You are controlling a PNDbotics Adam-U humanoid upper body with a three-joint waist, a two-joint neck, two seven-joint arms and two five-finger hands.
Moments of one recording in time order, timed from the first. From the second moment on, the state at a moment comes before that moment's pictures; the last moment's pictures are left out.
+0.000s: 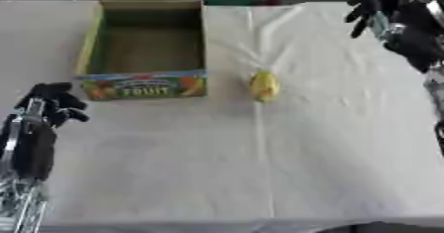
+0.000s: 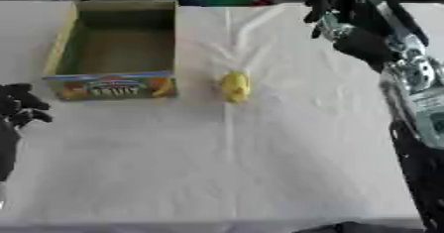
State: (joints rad) left arm -0.14 0.19 -0.03 -1.74 0.17 -0.12 -0.03; right arm -0.49 -0.48 -0.01 -1.68 -0.10 -0.09 0.33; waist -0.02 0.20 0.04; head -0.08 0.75
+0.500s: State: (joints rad) left arm -0.14 0.19 -0.03 -1.74 0.17 -0.12 -0.04; right arm -0.59 -0.52 0.09 -1.55 0.10 -0.22 0.50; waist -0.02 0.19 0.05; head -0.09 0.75
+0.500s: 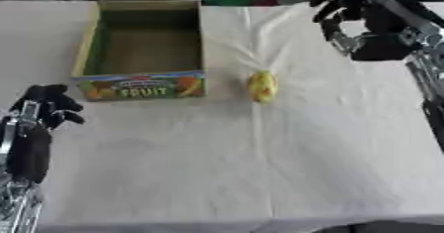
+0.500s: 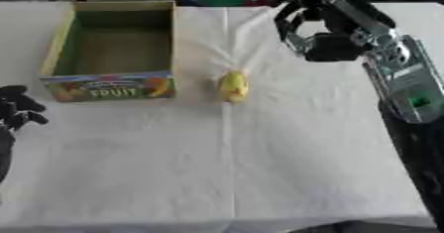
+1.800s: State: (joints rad) left arm -0.14 0.19 -0.04 -1.74 0.17 -0.12 -0.05; right arm -0.74 -0.37 0.27 -1.21 0.52 -0.45 0.61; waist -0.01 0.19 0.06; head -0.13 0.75
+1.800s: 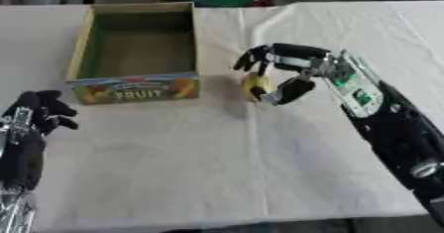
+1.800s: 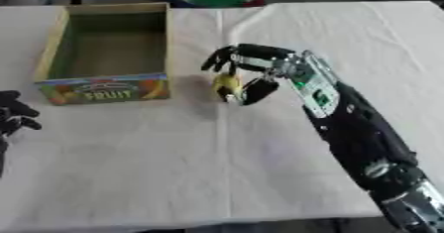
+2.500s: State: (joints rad) left arm -0.14 0.19 -0.04 -1.74 0.17 -0.12 -0.06; right arm -0.75 -0.36 0.29 -1.19 0.84 -0.55 0.45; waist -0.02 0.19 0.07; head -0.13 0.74
